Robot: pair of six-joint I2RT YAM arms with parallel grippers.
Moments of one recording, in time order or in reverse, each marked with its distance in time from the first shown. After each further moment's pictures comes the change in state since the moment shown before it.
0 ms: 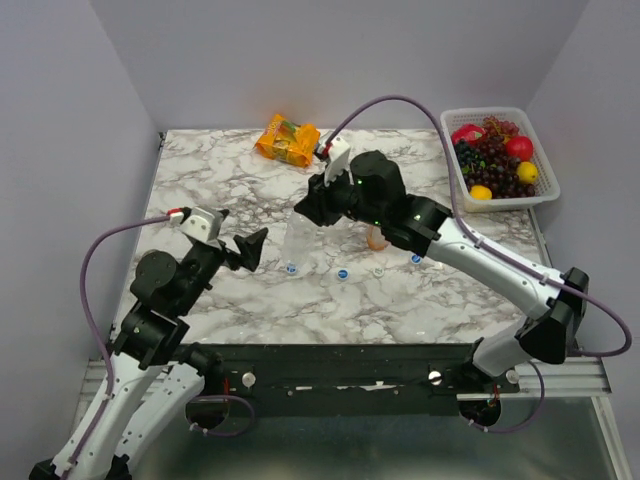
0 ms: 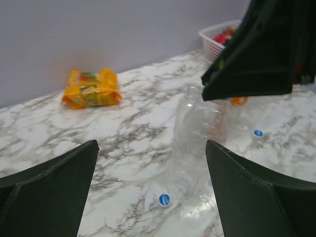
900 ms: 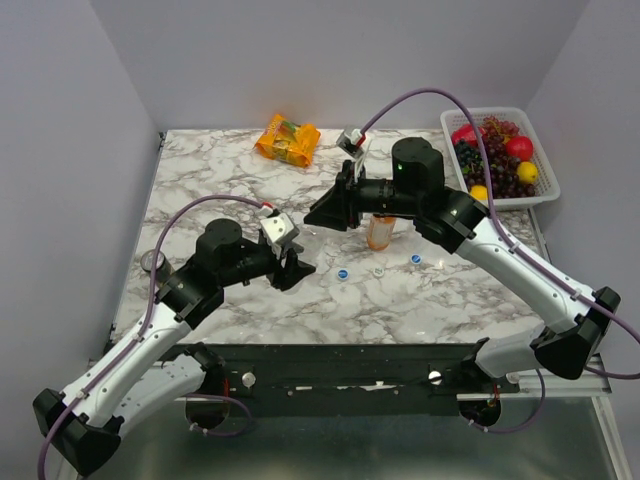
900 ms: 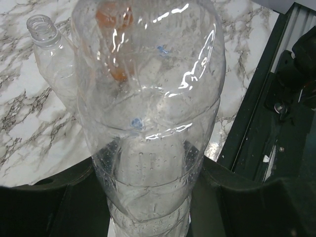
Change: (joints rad) left arm -0.129 0.300 0.023 -0.067 0.371 0.053; right arm -0.115 -0.087 -0.004 -0.021 -0.481 0.092
